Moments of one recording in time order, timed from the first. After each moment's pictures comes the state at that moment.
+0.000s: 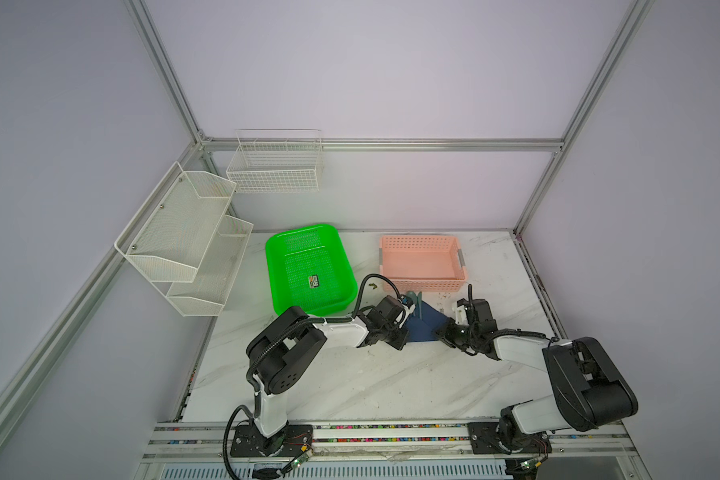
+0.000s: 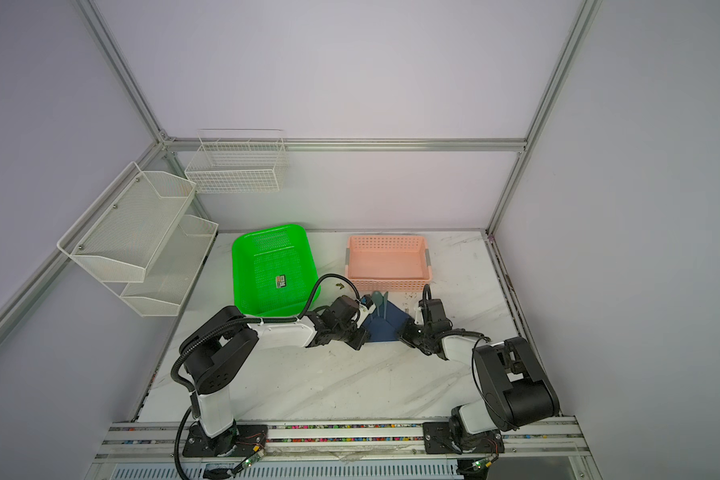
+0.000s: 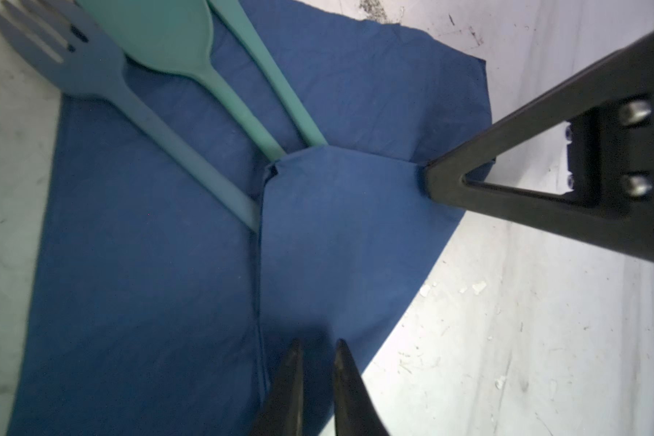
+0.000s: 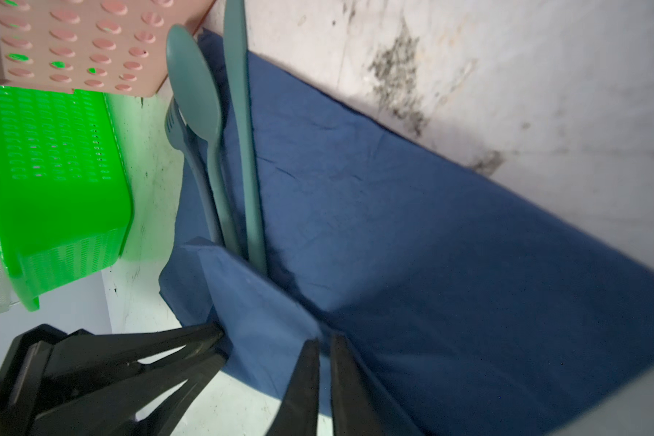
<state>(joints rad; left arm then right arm) -0.83 1.89 1.05 -0.05 0.16 -0.28 0.27 1.45 0.47 0.09 -0.43 0.75</state>
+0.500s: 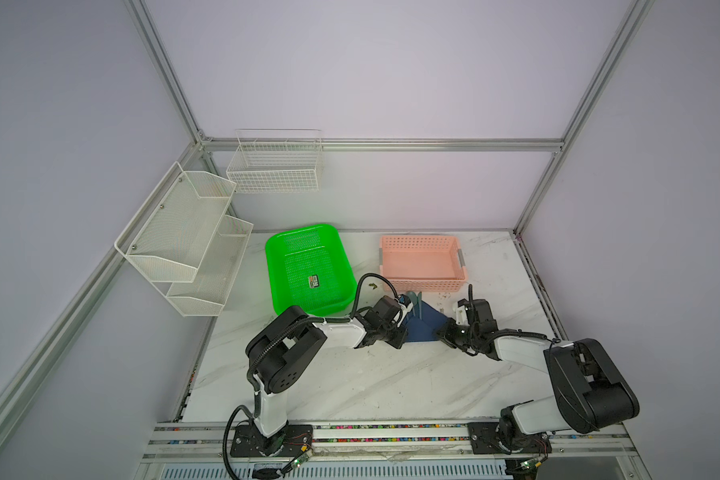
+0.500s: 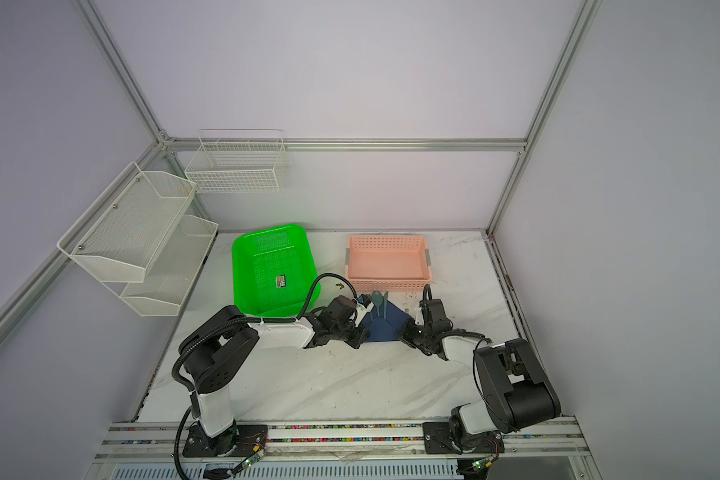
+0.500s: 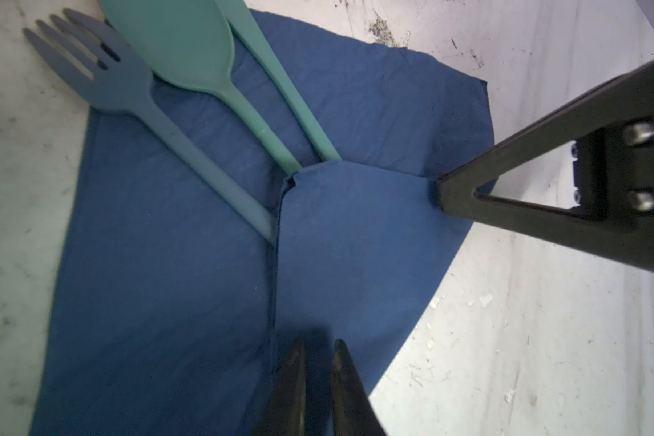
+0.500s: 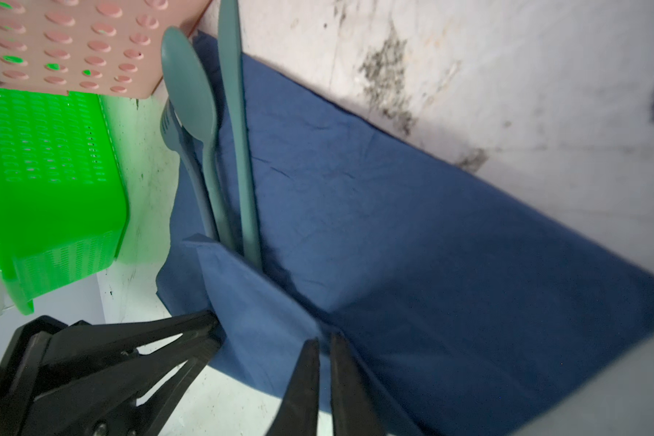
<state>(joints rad) -0.82 1.89 1.01 0.02 0.17 -0.29 0.27 1.44 0.47 0.08 -0.42 0.75</state>
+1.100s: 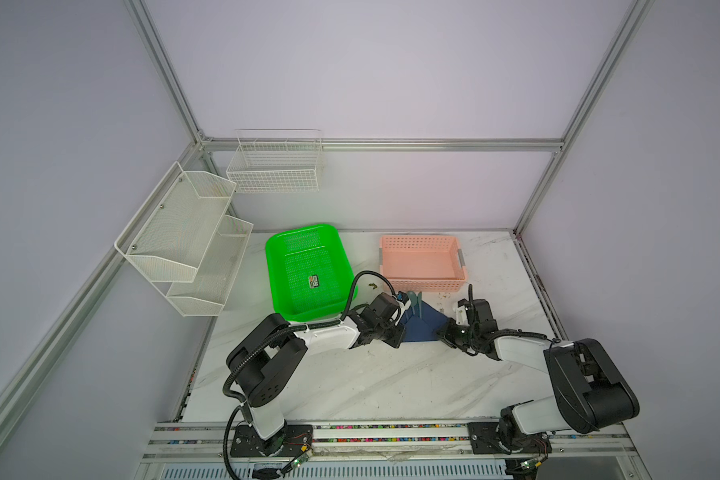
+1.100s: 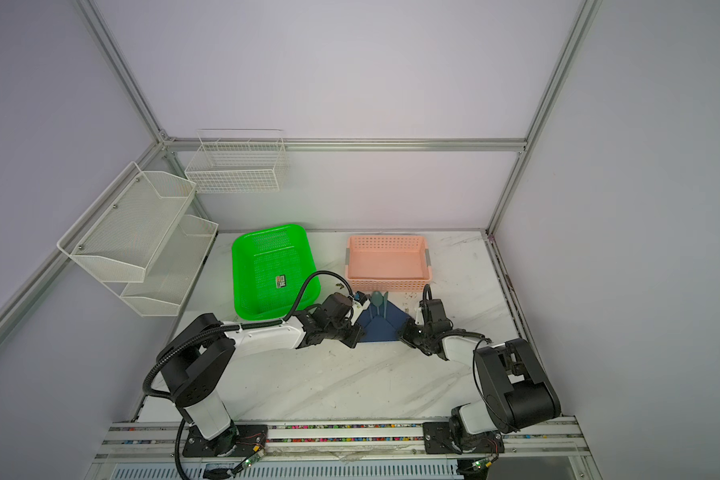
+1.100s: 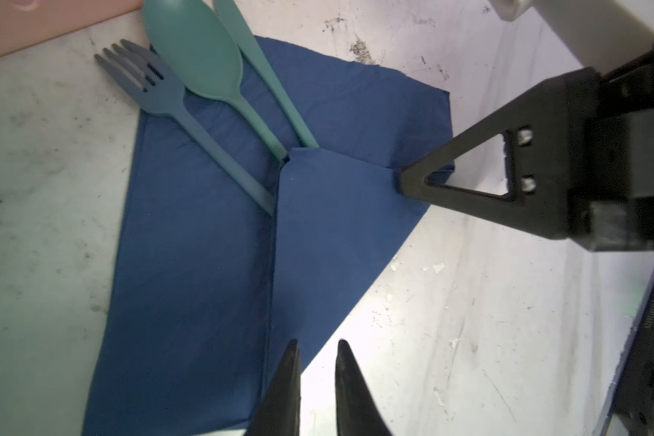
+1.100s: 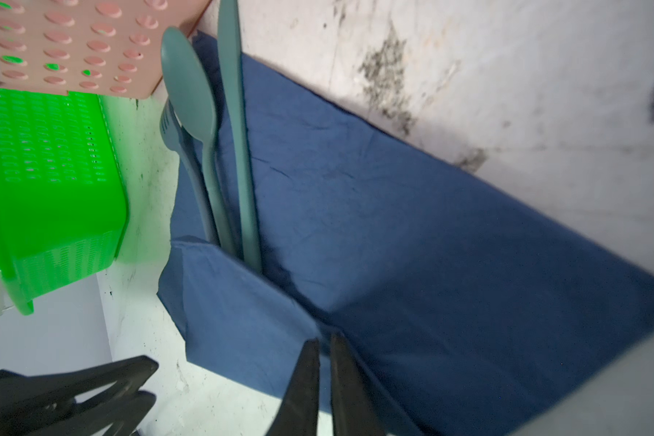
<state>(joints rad) -0.85 1.76 1.03 -0.12 0.15 -0.32 0.27 1.44 0.47 0.08 -0.42 0.75</state>
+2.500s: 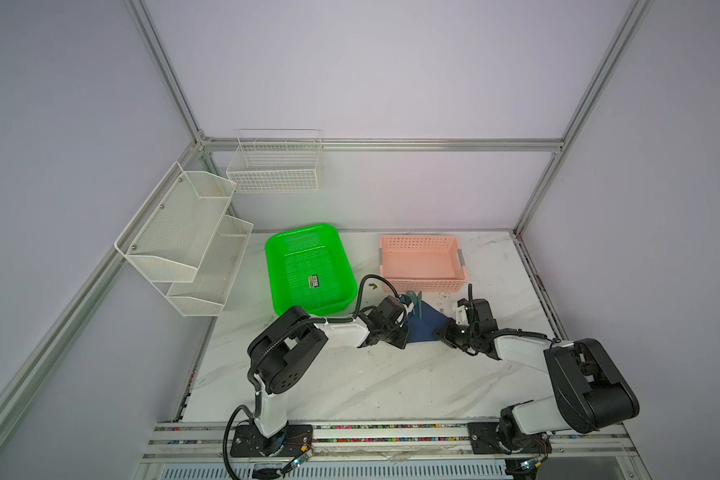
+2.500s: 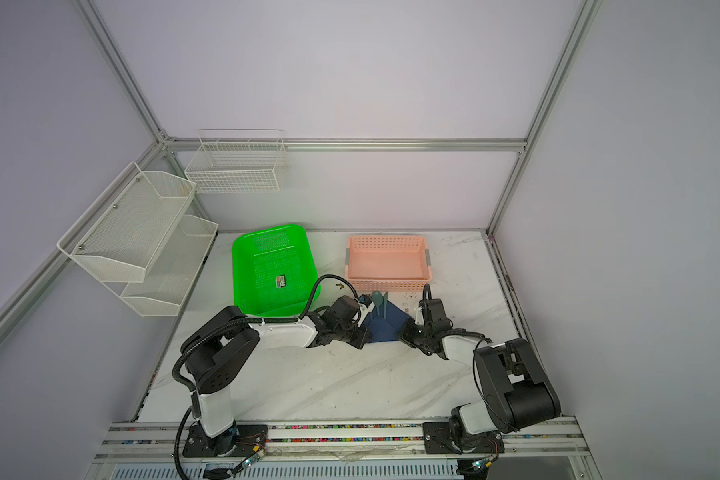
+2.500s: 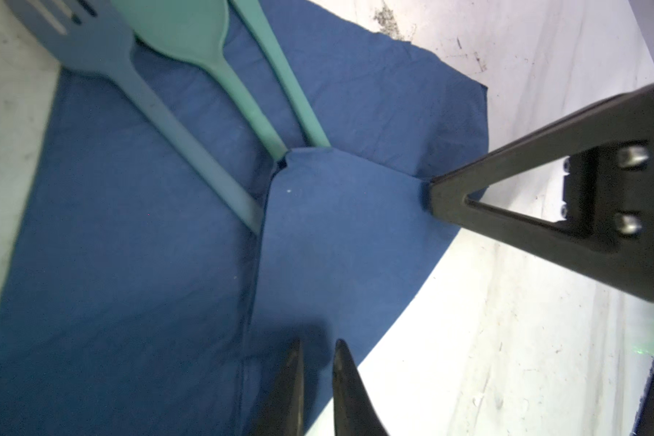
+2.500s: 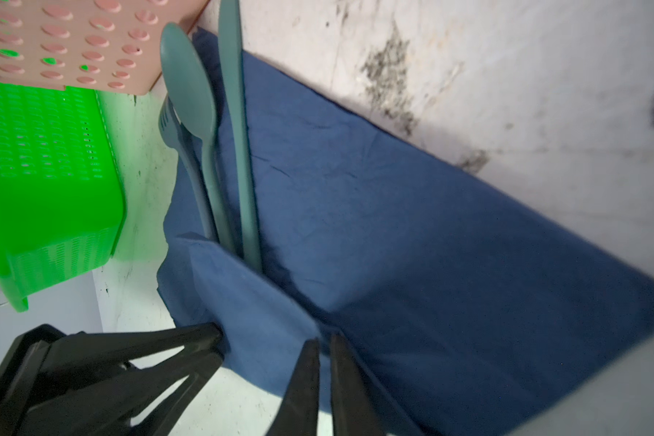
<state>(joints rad) -0.84 1.89 1.05 -0.03 0.17 -0.40 0.27 1.45 0.47 0.06 -0.42 0.73</state>
